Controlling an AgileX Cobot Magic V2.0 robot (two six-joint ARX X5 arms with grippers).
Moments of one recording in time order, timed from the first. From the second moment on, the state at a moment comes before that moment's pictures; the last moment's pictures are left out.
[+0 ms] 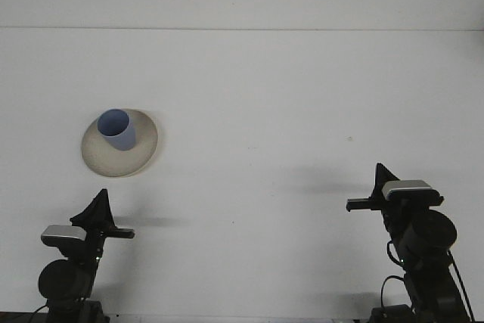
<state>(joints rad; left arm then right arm) -0.05 0.00 0.03 0.15 0.00 -0.09 0.11 0.54 0.53 -0.17 0.01 0.09</state>
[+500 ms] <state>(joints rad) -0.05 0.00 0.03 0.15 0.00 -0.09 0.09 0.17 0.23 -0.06 0.03 0.09</state>
